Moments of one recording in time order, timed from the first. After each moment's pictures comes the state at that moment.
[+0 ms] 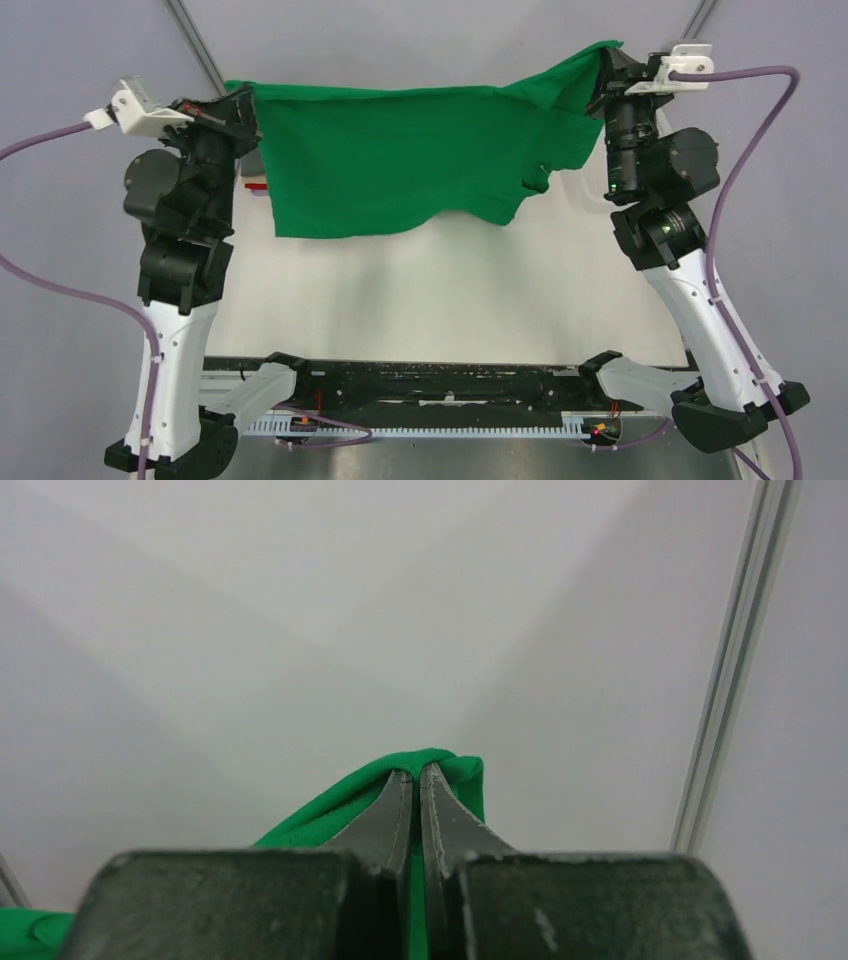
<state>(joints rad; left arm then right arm) -0.23 0.99 1.54 -0.31 -0.32 -0.57 0.45 1.13 1.47 0.15 0.41 -0.16</state>
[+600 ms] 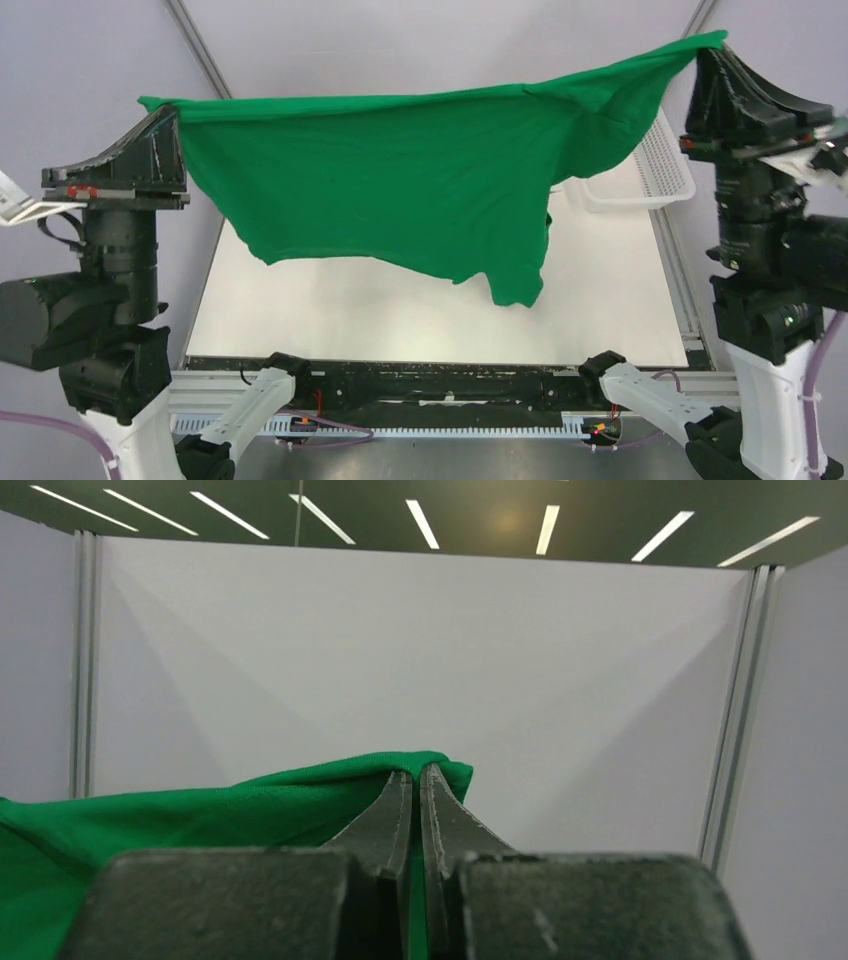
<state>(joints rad) -0.23 0.82 1.75 -0.33 -0.18 -0.44 0.45 0.96 1.73 -0.01 0.13 -0.27</state>
